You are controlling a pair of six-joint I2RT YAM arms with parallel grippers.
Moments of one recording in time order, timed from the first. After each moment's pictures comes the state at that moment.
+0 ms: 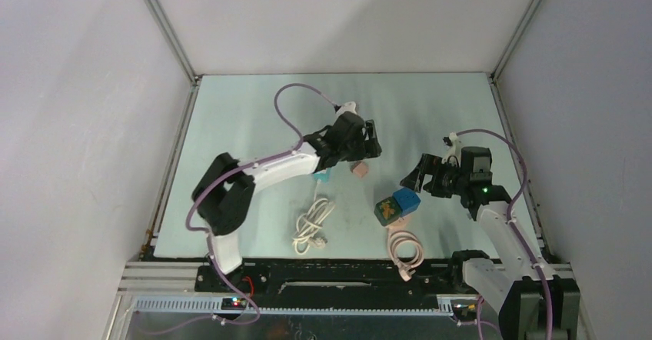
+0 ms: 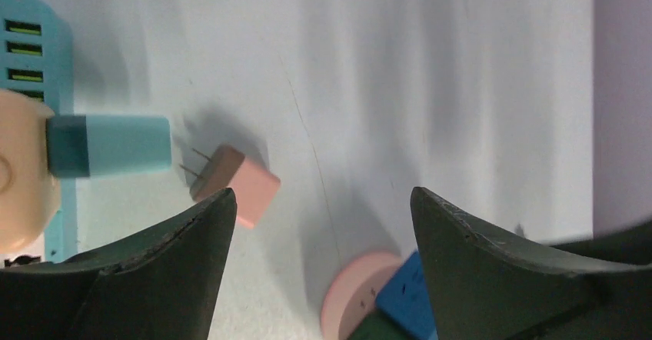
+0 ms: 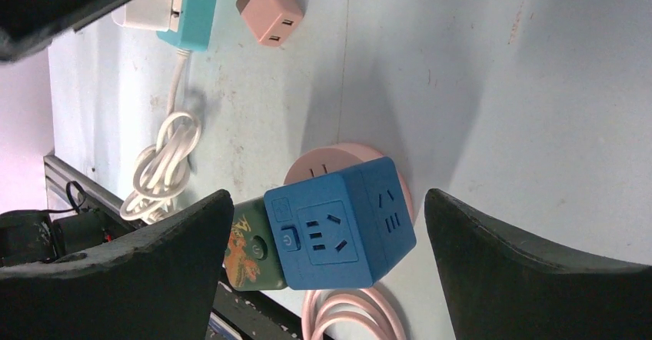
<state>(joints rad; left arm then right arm) -0.83 1.79 1.28 -0.14 -0.12 -0.76 0.04 0.94 0.54 -0.36 -0.55 0.37</state>
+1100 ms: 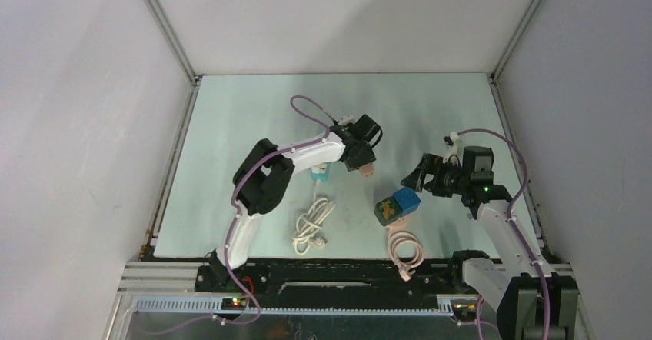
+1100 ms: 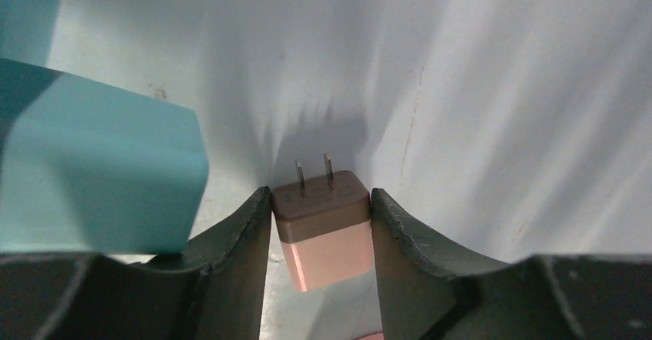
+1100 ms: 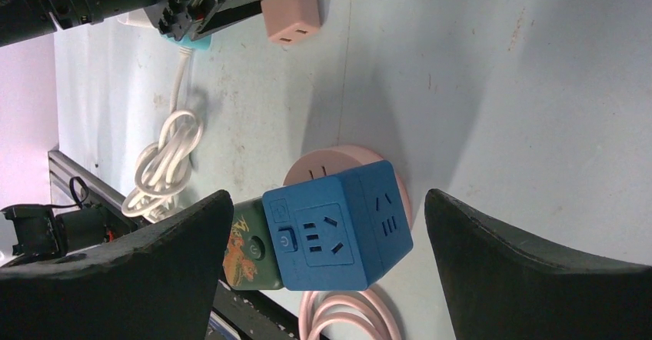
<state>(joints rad) -0.82 2.18 1.66 -0.56 -0.22 -1.13 0.01 0.96 0.54 -0.35 -0.58 0.34</state>
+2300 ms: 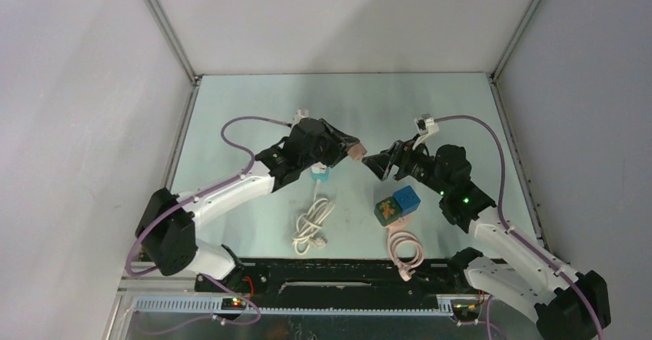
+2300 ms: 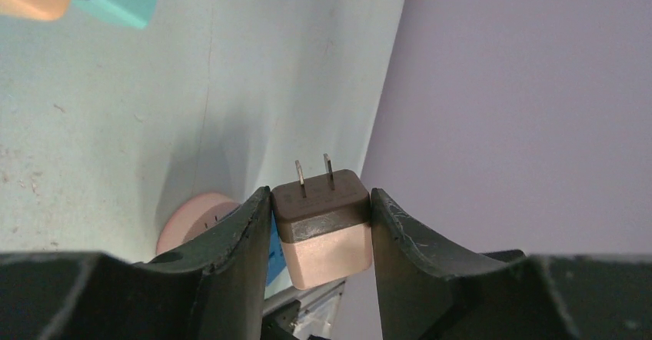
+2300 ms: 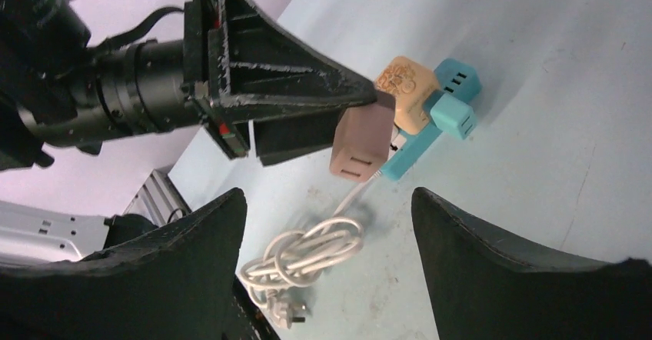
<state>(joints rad) -0.77 1.44 1.05 -0.11 -0.12 -1.39 0.53 0.88 0.60 0.15 -0.32 0.56</state>
